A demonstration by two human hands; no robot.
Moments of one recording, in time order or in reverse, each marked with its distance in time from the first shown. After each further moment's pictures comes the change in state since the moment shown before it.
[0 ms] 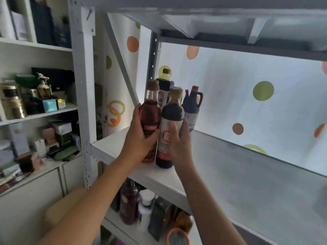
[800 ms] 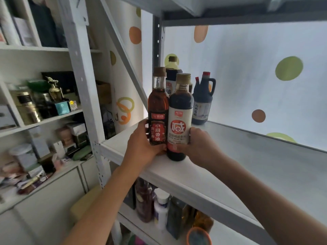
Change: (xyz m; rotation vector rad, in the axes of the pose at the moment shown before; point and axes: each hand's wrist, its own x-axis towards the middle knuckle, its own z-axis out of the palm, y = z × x) left_hand -0.008 -0.037 -0.002 0.256 -0.012 -0.229; right_hand 0.012 0.007 -0.035 -0.841 -0.343 0.271
